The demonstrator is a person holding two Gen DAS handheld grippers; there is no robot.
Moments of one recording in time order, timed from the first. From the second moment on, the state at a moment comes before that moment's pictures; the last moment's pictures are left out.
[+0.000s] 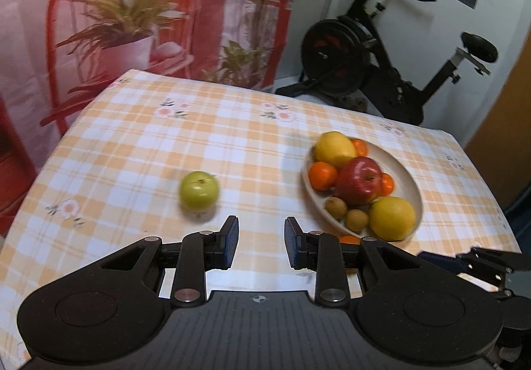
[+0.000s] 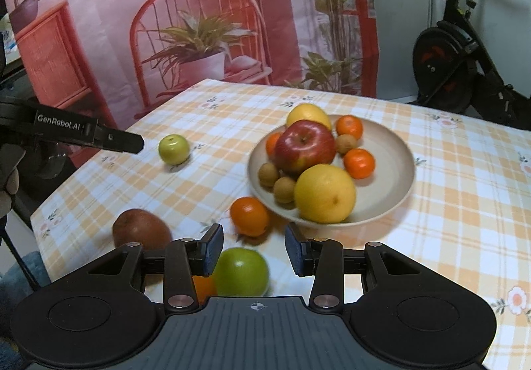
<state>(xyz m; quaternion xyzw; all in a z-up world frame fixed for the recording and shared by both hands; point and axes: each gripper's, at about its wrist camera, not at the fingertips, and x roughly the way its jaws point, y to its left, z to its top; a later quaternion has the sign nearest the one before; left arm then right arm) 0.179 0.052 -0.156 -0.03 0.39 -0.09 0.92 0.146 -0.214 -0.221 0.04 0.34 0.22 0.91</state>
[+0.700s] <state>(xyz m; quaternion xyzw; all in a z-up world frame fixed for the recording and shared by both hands) 0.175 0.079 -0.177 -0.07 0.40 -0.08 0.91 0.151 -0.207 -0.240 0.05 0.38 0.22 0.90</state>
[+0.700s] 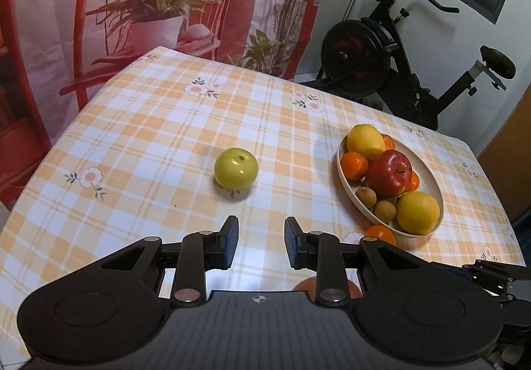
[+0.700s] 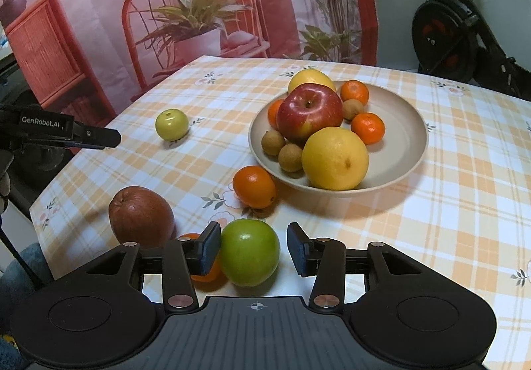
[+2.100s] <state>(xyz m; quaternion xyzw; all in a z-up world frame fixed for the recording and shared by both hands) 0.171 0.072 -0.186 -0.07 0.41 -0.09 0.90 0.155 -0.198 -0.249 0.06 0.41 0.24 0.88</state>
